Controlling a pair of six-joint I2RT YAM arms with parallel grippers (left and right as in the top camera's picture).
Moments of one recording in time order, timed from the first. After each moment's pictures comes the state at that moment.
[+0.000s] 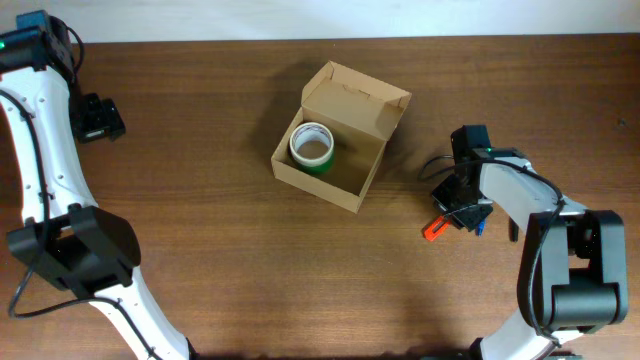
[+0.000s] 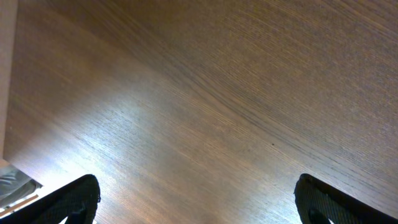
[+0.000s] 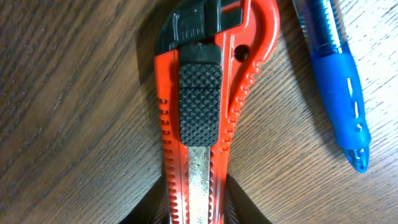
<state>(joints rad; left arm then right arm) 0.31 2.15 2.33 -1.65 -0.28 -0.16 0.01 1.83 1.06 -0.79 -0.01 0.87</state>
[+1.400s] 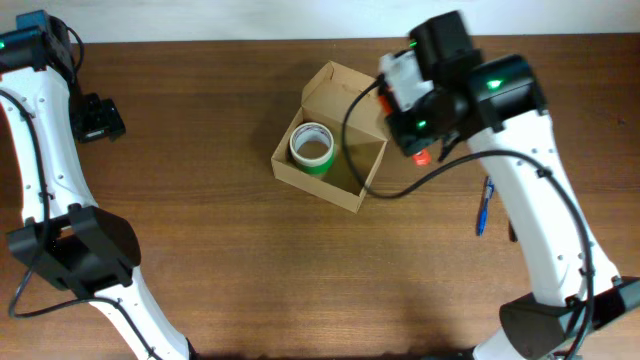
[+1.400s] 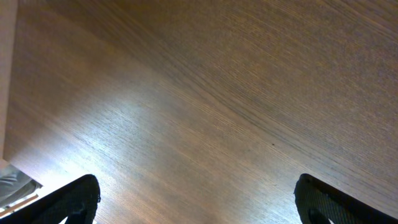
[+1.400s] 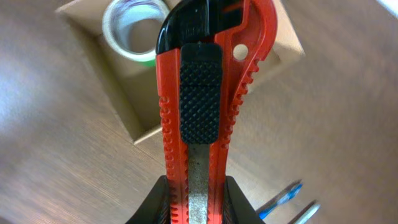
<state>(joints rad) 0.31 2.15 2.33 -1.65 -0.28 -0.16 0.39 1.76 2.02 -1.41 0.00 -0.24</state>
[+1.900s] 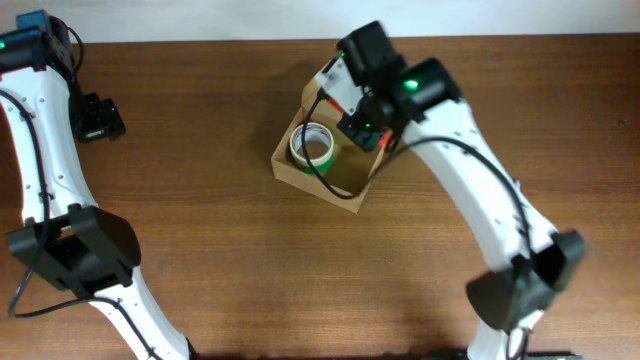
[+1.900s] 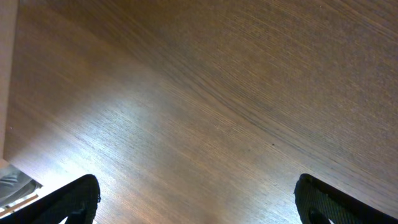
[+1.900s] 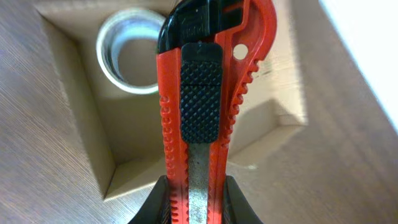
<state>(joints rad) 0.31 2.15 2.33 -1.65 -0.28 -0.16 0.50 1.94 2.03 -1.23 0.11 -0.42</state>
